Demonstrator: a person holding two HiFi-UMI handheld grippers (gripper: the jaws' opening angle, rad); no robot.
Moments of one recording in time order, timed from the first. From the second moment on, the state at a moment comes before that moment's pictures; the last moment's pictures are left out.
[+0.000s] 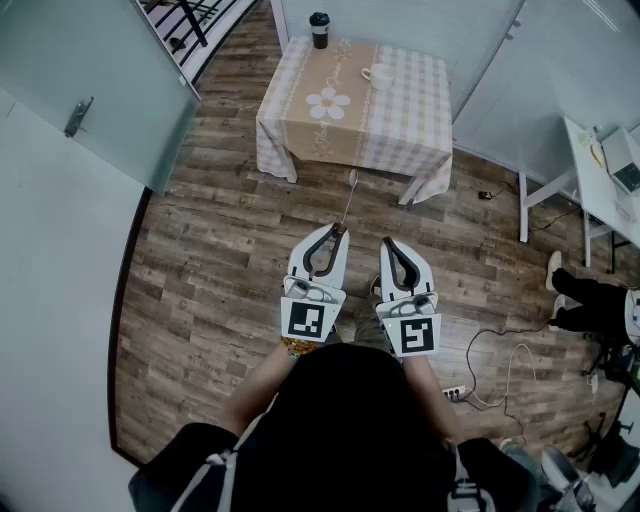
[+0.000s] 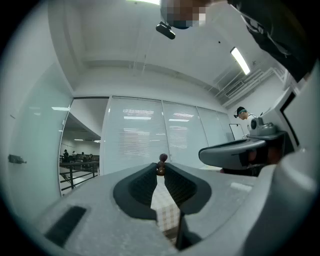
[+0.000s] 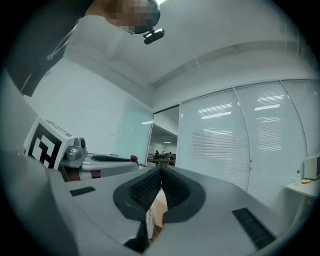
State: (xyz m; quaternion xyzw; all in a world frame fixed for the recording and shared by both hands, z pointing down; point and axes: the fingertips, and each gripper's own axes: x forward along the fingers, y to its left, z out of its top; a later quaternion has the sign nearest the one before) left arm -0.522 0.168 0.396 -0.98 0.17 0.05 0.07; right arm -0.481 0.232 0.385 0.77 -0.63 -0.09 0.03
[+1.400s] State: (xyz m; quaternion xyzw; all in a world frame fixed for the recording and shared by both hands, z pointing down) left arm -0.260 0.098 0.419 -0.96 0.26 0.01 0.06; right arm -0.194 0.156 0.405 0.72 -0.69 -0.06 0.00
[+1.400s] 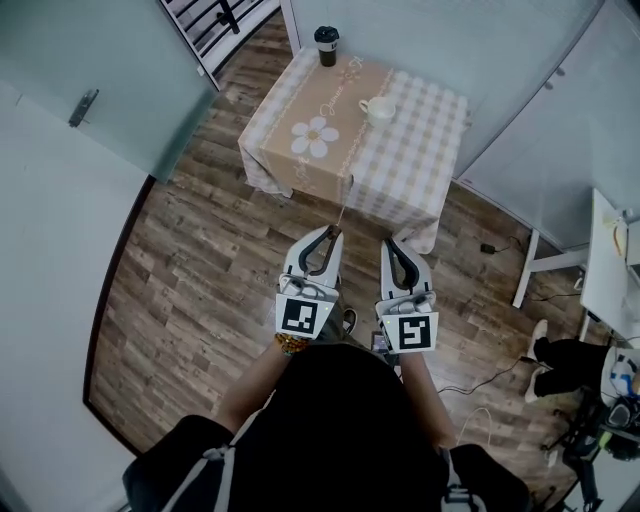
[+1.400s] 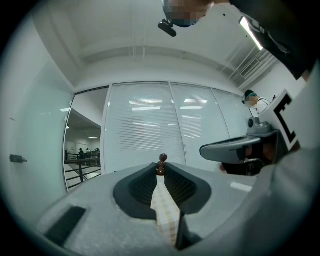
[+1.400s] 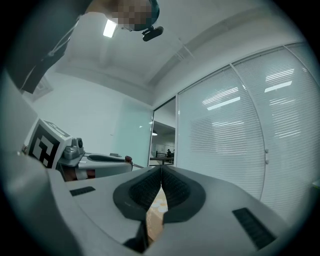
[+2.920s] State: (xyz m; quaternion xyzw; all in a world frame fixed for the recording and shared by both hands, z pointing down) left arm 0.017 -0.125 0.428 -0.87 0.49 -0.03 0.05; right arm 0.167 -0.088 0.425 0.56 -0.83 -0.01 0.06
